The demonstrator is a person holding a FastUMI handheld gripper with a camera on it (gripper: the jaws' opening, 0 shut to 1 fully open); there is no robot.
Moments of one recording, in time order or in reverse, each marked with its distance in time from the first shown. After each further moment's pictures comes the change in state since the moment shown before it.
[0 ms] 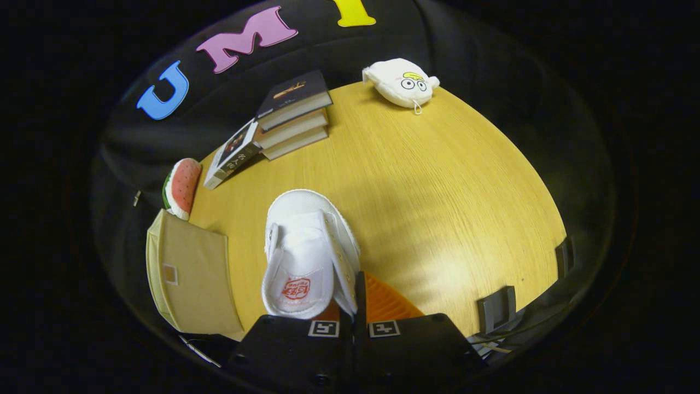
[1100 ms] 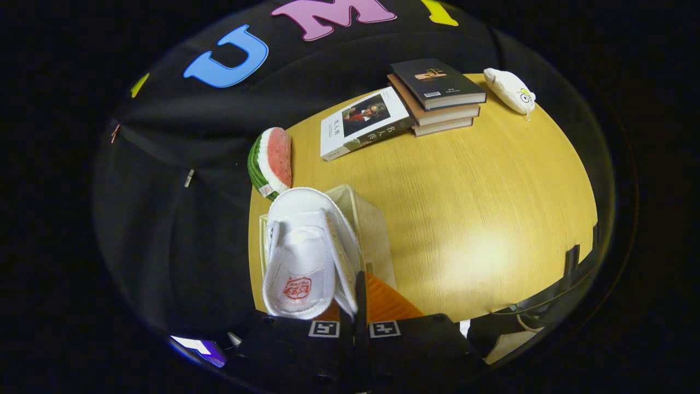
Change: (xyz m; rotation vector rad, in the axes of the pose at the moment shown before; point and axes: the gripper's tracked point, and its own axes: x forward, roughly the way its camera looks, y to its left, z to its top) arm -0.036 0.294 -0.048 -0.029 0.210 0.133
